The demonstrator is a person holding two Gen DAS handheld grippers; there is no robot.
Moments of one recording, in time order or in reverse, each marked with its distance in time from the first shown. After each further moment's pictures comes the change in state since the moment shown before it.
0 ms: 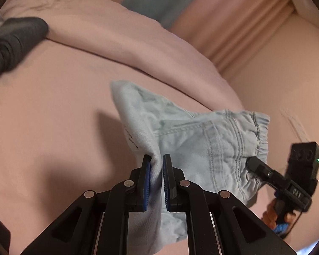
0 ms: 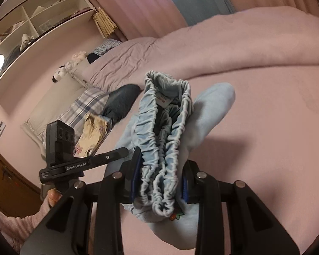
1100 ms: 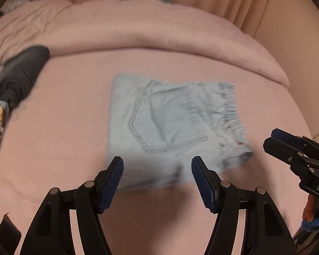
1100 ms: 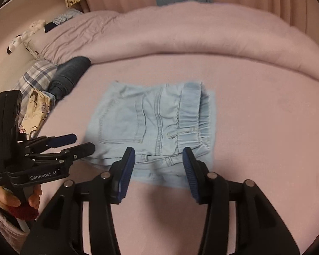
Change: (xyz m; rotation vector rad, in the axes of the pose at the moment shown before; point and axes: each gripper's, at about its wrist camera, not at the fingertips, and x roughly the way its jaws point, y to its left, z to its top) left arm 0.021 -0.059 -0.032 0.265 0.153 0.318; right arm 0.026 -0.010 -0.004 -0.089 0.141 -0.379
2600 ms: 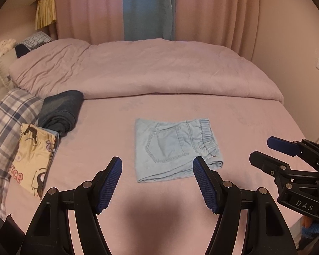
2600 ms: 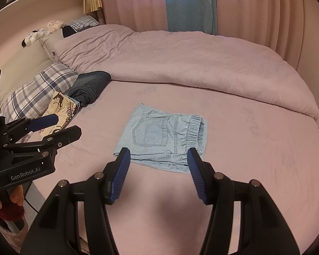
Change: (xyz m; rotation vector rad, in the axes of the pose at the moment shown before) left arm -0.142 -0.047 0.004 0.049 -0.178 0.148; right arm -0.127 0.067 0.006 -0.102 -0.087 -0.055
